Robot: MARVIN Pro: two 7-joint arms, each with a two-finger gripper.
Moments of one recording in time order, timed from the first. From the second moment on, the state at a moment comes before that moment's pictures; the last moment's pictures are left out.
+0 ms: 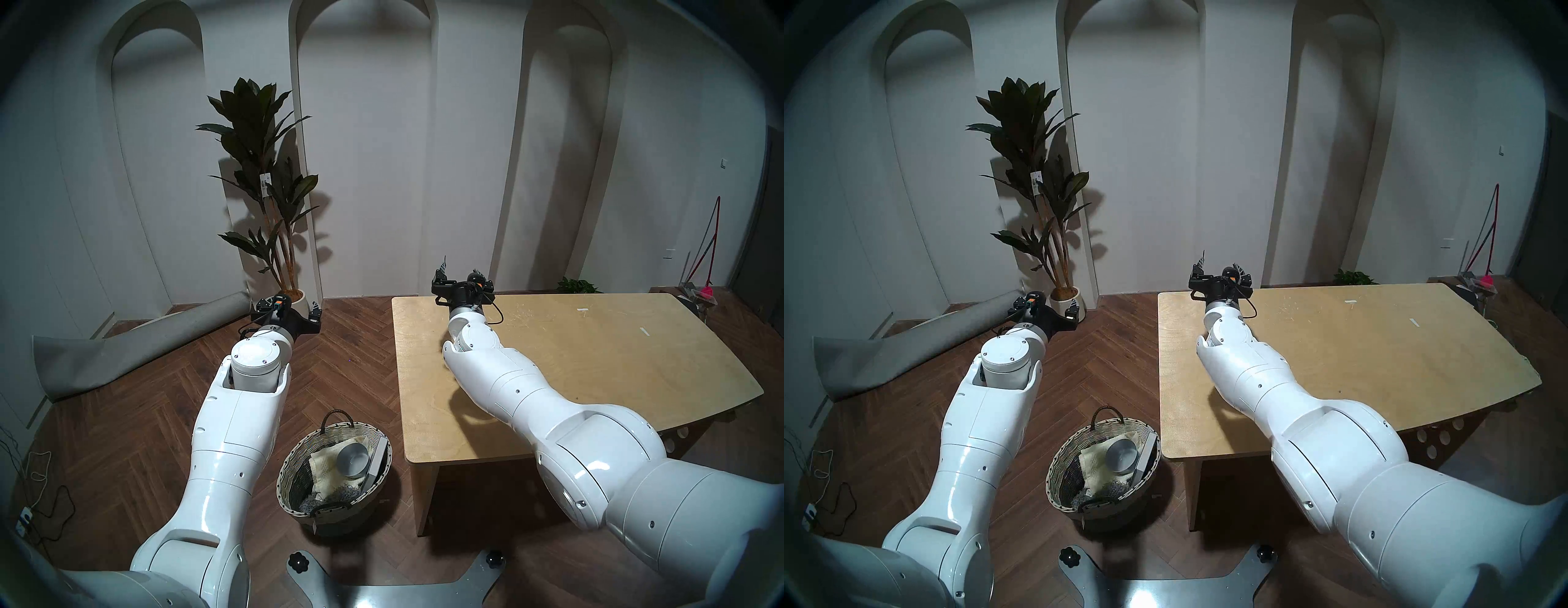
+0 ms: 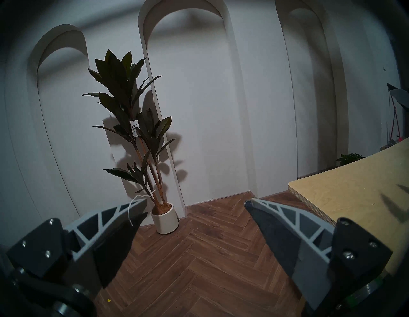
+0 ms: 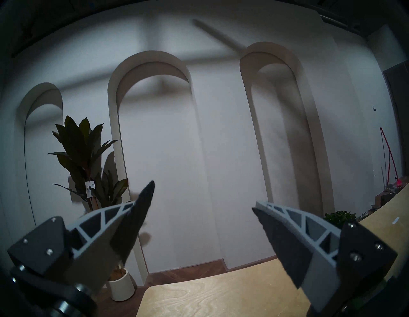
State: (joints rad) left arm 1.21 -1.44 -1.58 -1.30 0.09 0.15 -0.09; right arm -0.77 -1.53 1.05 -0.57 0.56 -0.55 -0.23
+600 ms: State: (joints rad) left arm 1.16 -1.45 -1.60 -1.20 0.07 0.09 -0.08; right arm -0.86 -1.53 1.06 -0.73 0.60 -0.57 -0.21
